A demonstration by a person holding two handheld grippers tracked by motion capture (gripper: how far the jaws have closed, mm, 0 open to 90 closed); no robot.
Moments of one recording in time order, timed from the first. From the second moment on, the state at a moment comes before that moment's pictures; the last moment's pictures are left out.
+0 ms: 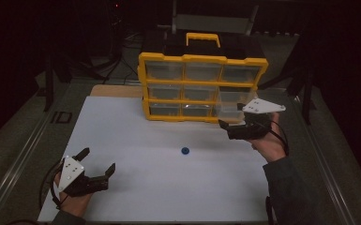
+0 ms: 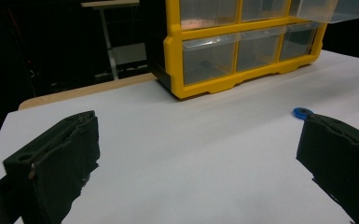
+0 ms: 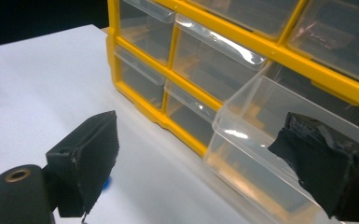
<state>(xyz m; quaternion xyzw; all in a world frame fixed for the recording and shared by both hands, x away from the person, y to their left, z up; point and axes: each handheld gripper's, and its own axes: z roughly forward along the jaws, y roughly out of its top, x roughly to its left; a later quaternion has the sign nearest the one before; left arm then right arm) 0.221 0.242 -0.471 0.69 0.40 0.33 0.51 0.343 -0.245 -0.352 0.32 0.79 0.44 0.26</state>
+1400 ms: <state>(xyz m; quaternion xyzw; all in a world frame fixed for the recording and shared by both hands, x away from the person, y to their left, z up) 0.223 0.241 -0.472 0.69 0.40 0.33 0.50 0.351 -0.203 -0.353 0.30 0.85 0.41 0.14</state>
